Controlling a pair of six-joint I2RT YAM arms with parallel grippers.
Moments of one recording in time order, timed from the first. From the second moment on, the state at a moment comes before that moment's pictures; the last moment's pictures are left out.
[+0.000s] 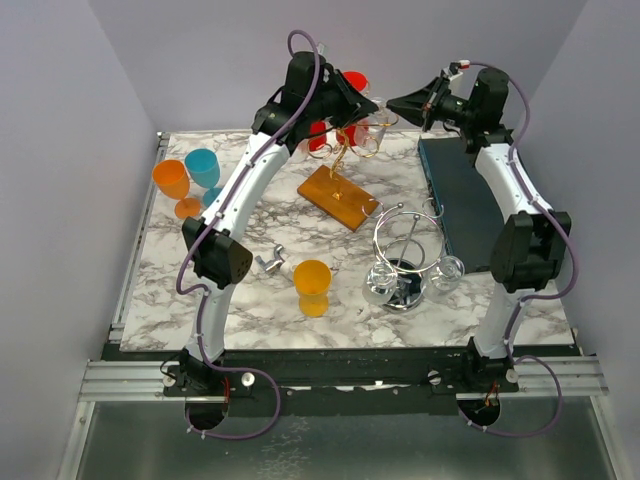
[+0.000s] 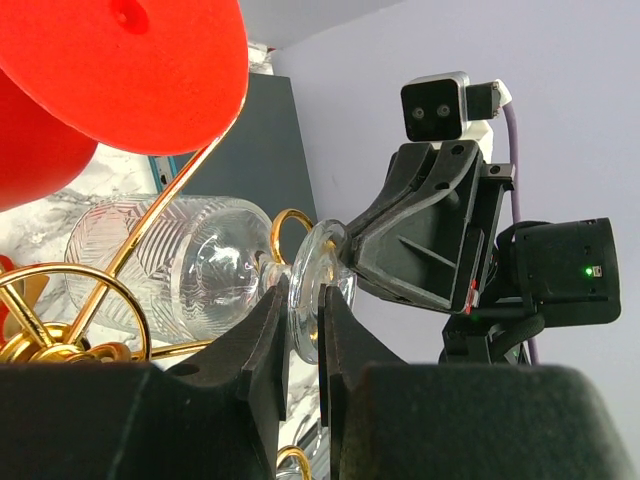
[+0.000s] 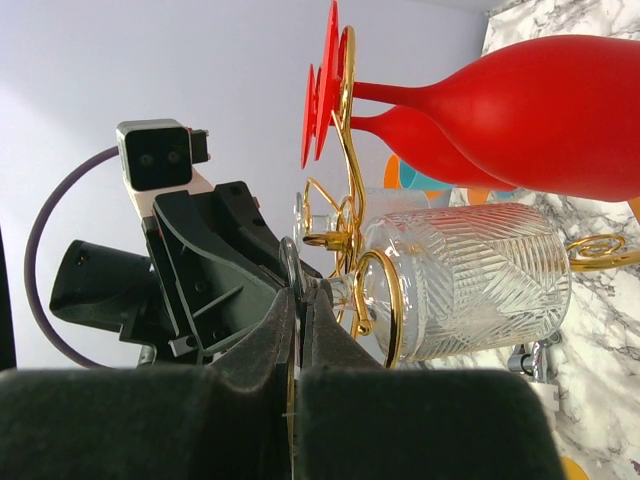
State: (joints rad) left arm -0.51 2.17 2.49 -0.59 0.30 -1.01; right arm 0.06 1.94 1.79 0.12 -0.97 1.34
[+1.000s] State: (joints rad) left arm -0.48 2.22 2.51 -0.51 0.33 -1.03; right arm 0.07 2.04 1.96 0.05 -0.95 1.26
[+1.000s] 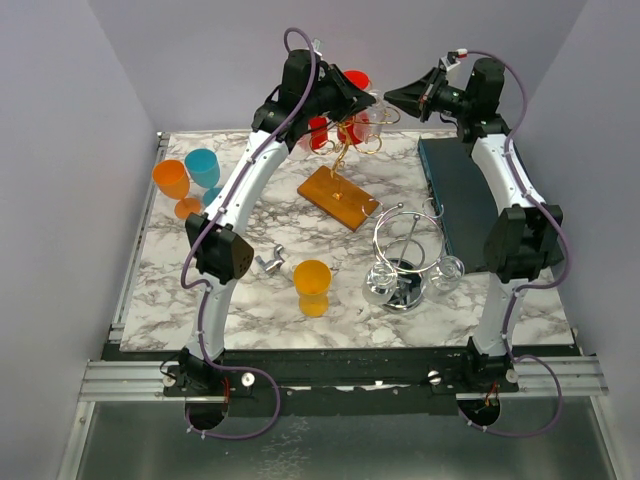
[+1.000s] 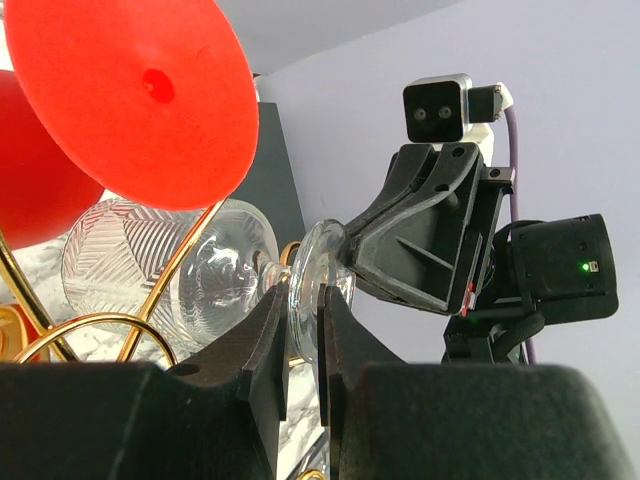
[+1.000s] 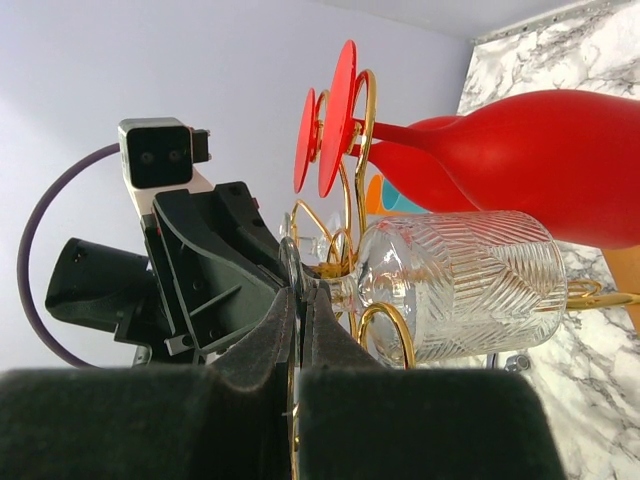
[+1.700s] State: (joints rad) left arm -0.47 2.25 2.52 -0.43 0.37 -1.01; right arm 0.06 2.08 2.06 -0.06 -0.96 1.14
